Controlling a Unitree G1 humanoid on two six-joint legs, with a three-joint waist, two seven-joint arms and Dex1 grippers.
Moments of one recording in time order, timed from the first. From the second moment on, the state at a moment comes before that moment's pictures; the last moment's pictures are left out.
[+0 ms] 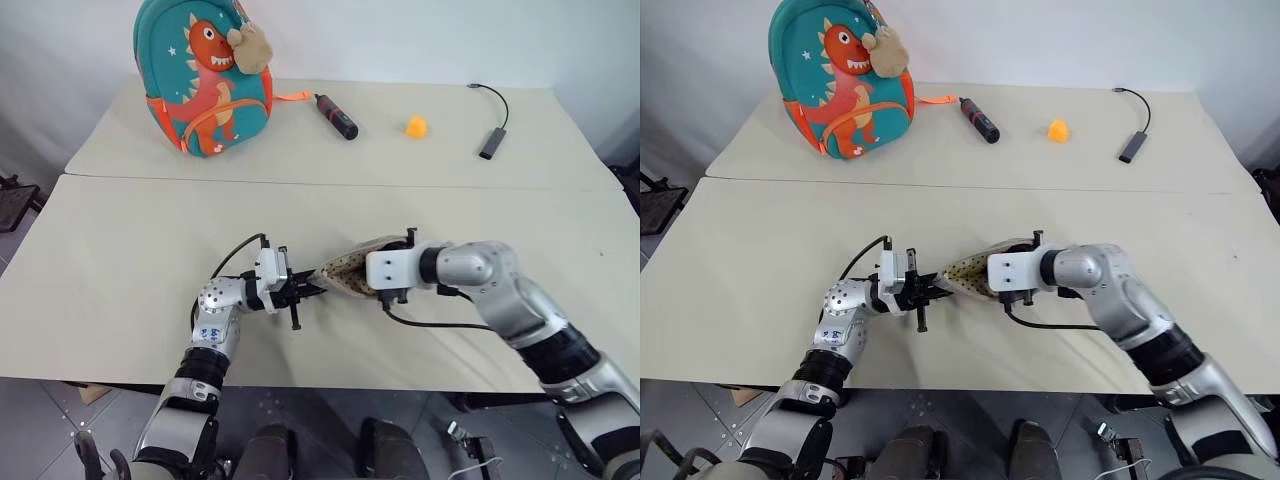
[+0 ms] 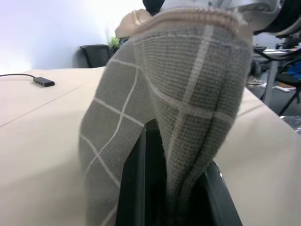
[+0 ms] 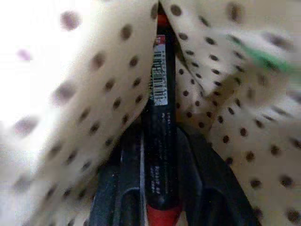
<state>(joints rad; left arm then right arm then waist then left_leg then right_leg) -0.55 0.20 -0.05 0.55 -0.35 -0.35 -1.25 -0.60 -0.76 0.38 -0.14 -0.24 0.16 0.99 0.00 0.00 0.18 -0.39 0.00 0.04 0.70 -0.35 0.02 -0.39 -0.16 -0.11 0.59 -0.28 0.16</state>
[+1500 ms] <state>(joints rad) -0.40 0.28 -0.05 0.32 -0.47 -0.04 -1.41 -0.10 -1.20 -0.28 -0.15 0.84 0.96 0.73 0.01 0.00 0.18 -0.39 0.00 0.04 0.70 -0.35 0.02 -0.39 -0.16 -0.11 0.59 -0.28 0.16</state>
